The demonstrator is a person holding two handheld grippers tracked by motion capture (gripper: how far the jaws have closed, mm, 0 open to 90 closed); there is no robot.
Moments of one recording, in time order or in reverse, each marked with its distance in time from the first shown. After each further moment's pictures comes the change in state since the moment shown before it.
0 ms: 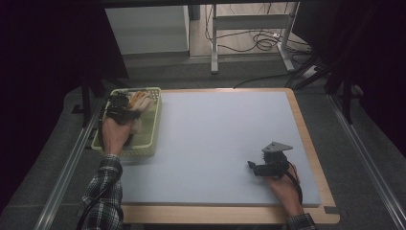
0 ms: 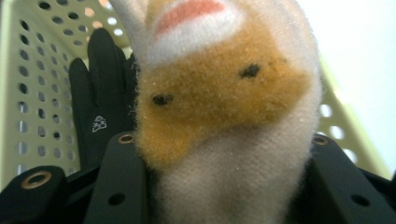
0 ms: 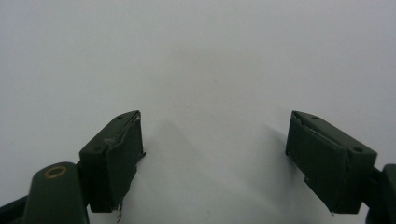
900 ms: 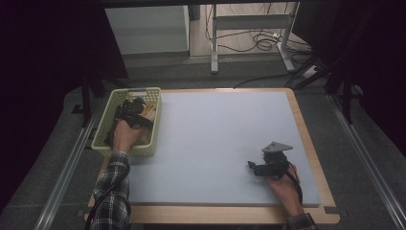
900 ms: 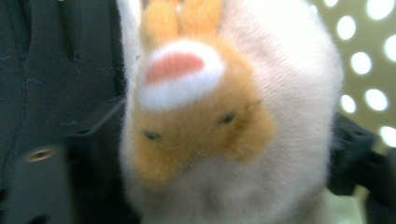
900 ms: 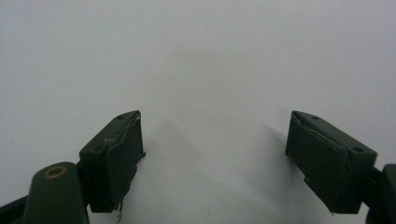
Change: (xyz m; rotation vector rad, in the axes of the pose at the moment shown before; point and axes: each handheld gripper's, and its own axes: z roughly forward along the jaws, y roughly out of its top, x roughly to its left) left arm -0.012 0.001 0.052 0.214 -0.008 0.051; right arm 0.000 0.000 0.000 0.000 0.000 0.001
